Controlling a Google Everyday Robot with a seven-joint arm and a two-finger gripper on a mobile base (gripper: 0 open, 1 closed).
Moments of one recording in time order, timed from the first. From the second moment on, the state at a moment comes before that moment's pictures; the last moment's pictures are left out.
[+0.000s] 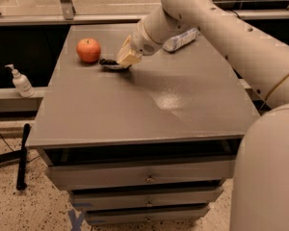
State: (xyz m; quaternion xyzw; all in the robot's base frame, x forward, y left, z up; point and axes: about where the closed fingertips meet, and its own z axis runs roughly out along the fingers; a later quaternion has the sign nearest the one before) arm 0.696 0.052 0.863 -0.69 0.62 0.14 0.35
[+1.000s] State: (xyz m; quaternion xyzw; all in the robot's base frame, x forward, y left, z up) arm 0.723 0.080 0.855 -0.71 0.60 0.13 0.35
